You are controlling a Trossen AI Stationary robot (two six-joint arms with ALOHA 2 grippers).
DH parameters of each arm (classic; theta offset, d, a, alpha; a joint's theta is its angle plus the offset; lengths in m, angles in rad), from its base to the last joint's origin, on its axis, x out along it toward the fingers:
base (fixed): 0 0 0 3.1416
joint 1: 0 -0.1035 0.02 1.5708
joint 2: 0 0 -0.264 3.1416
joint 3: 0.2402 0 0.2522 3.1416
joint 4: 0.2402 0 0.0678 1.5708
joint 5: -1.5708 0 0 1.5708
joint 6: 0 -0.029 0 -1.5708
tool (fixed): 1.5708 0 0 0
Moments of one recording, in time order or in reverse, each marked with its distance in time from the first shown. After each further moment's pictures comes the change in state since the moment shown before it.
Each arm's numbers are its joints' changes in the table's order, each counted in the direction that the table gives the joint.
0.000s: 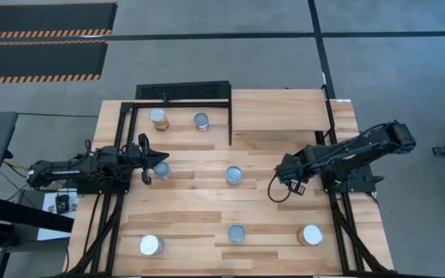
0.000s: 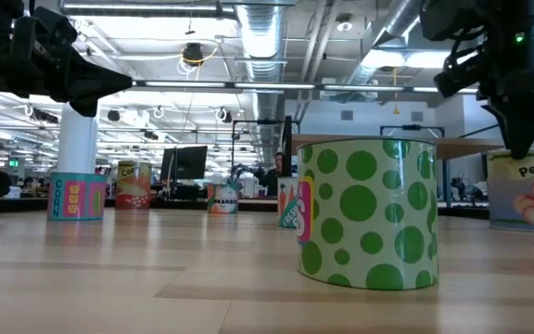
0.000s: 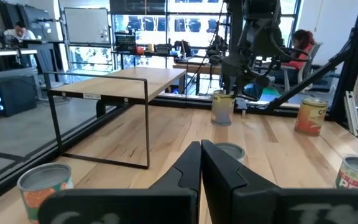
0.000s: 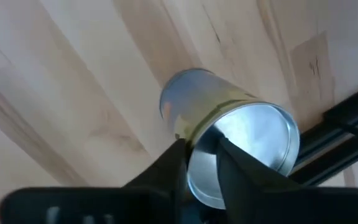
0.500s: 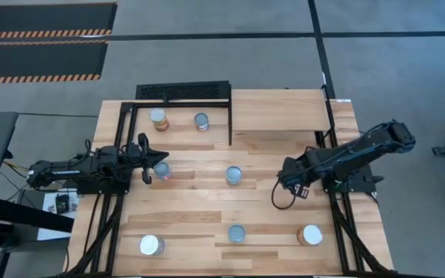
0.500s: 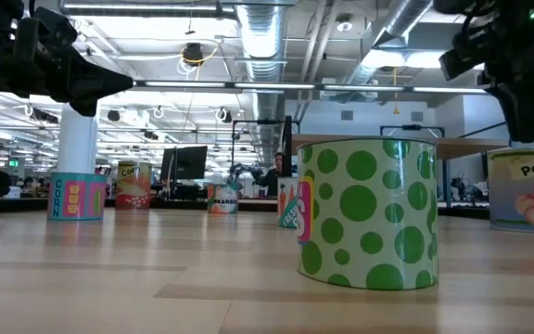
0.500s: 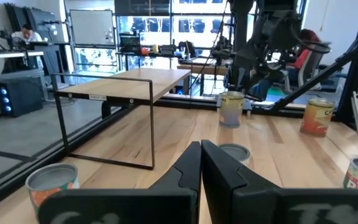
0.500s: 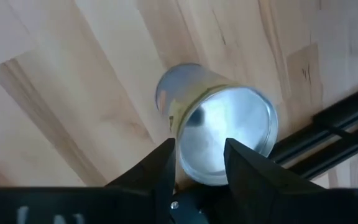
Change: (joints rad) left arm 0.000 0.000 0.000 -0.003 0.019 -0.009; right arm -0.078 0.000 0.061 0.084 -0.025 -0.008
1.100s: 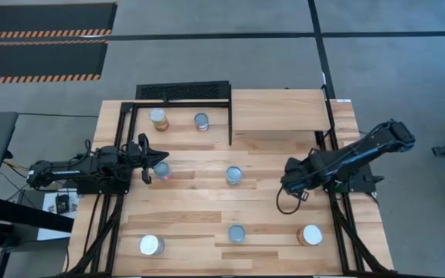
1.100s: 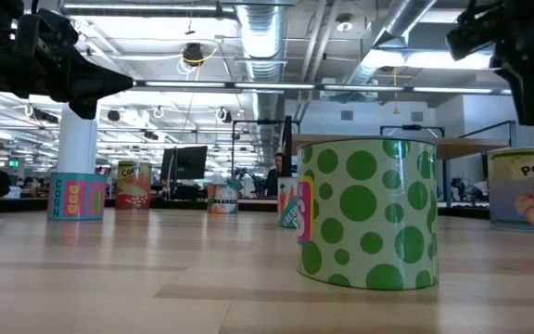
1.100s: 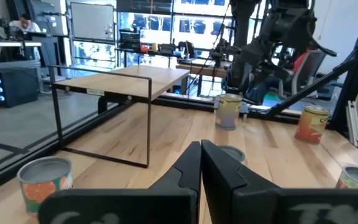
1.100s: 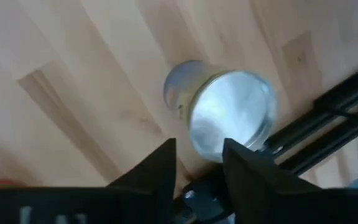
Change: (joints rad) left arm 0.000 0.000 0.000 0.000 -0.001 0.059; right arm -0.105 0.000 0.069 0.074 -0.010 -0.151
